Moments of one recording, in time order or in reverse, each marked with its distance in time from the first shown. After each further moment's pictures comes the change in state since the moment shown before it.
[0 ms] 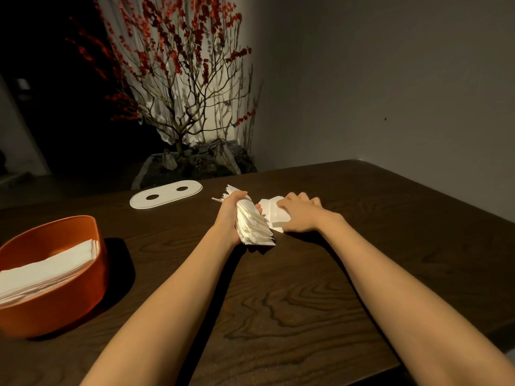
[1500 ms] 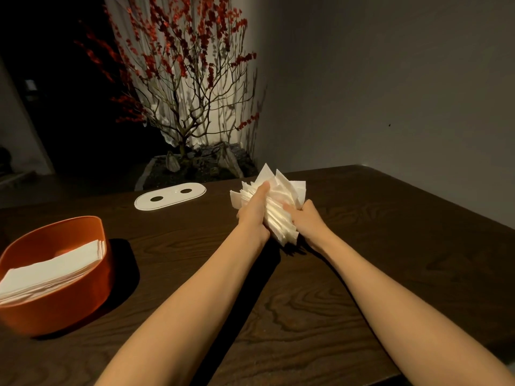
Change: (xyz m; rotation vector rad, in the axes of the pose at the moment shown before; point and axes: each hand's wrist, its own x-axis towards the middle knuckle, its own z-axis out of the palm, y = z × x) left_hand 0.002 -0.017 0.033 0.022 0.152 0.087; right_hand -0.016 -0.021 0.020 1.453 0.319 0.096
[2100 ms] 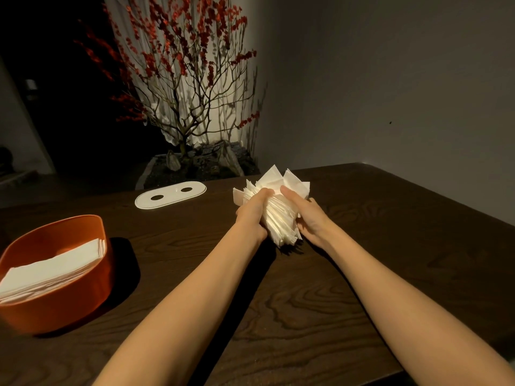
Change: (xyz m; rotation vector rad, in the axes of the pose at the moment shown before) left_hand -0.005 0.002 -0.002 0.035 0.021 -0.018; right_hand 0.002 -0.006 -0.005 0.369 -0.077 0.162
